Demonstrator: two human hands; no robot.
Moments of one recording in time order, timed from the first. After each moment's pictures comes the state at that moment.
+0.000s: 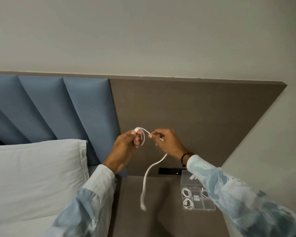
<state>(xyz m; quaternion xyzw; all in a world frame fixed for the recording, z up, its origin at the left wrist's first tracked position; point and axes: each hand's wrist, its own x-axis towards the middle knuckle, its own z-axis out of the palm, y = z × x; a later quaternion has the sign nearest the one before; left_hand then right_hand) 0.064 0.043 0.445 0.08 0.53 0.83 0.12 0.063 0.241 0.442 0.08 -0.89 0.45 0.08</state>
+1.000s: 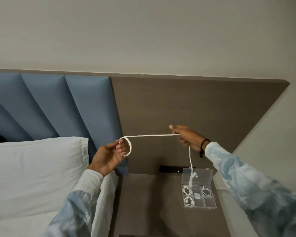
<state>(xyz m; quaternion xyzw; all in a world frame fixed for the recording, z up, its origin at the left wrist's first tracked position) 0.061 -0.022 0.406 0.00 0.24 0.92 0.31 0.058 0.303 0.461 -0.10 -0.83 0.54 -0.13</state>
